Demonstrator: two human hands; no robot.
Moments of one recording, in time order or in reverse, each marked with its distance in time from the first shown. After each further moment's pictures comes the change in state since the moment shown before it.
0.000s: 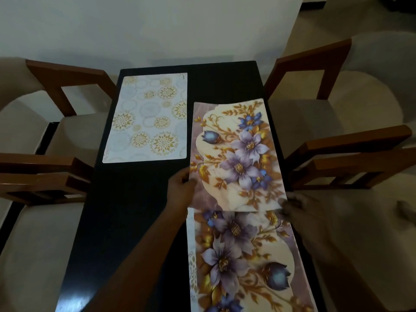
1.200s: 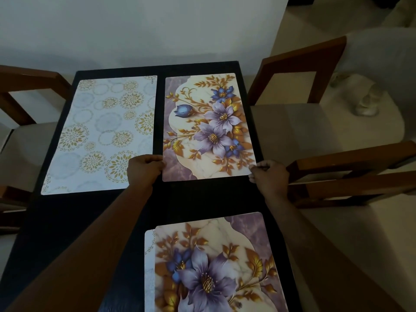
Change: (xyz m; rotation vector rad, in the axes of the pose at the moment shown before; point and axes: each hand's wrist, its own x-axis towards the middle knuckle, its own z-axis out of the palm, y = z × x) left_hand 0.180 0.030 0.039 0.198 0.259 0.033; right_hand 0.206 -0.055 0.036 -0.082 0.248 -0.082
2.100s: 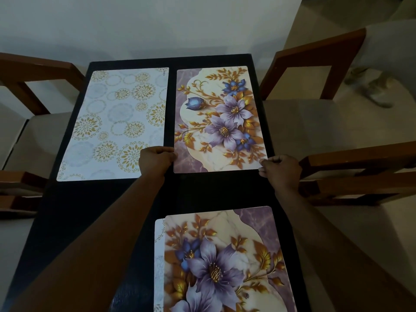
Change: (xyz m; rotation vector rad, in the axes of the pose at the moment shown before) left_hand 0.002 0.000 0.002 -0.031 0.026 -0.046; right_hand 0.005 0.000 0.004 -0.015 0.034 0.050
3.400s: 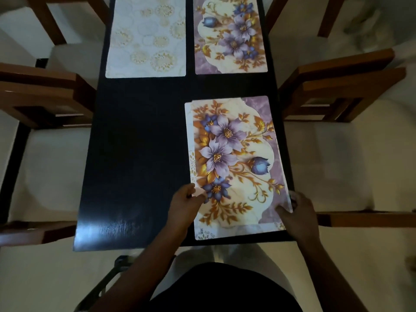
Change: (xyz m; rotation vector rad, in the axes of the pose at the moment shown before) left_hand -0.412 -0.210 -0.187 0.062 -0.348 -0.245; right_hand -0.402 0.218 -0.192 -0.451 -0.143 0.042
